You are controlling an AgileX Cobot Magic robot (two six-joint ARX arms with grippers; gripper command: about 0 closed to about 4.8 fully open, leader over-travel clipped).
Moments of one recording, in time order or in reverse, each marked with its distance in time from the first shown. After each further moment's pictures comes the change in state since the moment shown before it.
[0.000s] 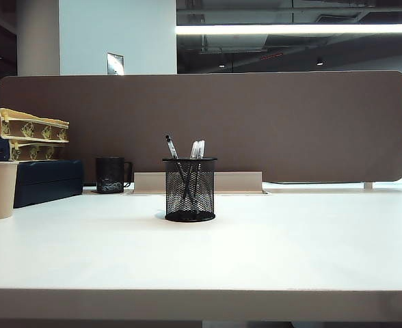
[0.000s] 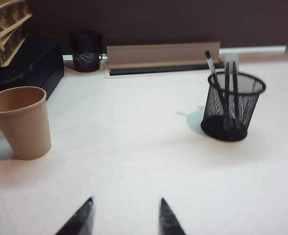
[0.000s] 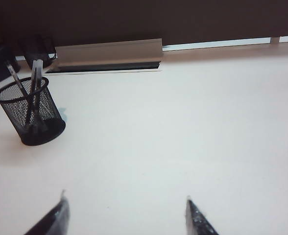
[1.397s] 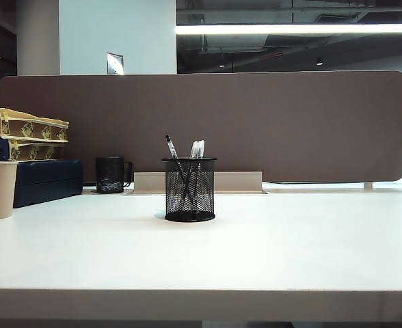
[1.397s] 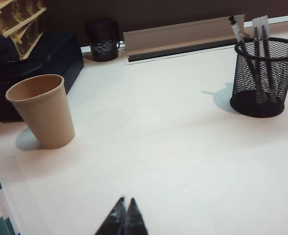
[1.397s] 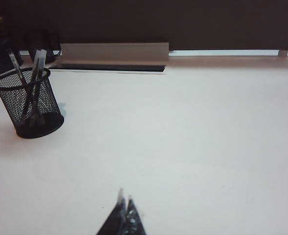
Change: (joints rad) left arm 0.000 0.000 -0.083 0.059 -0.071 0.105; right arm 0.000 0.000 -0.123 0.164 -0.025 -0.070
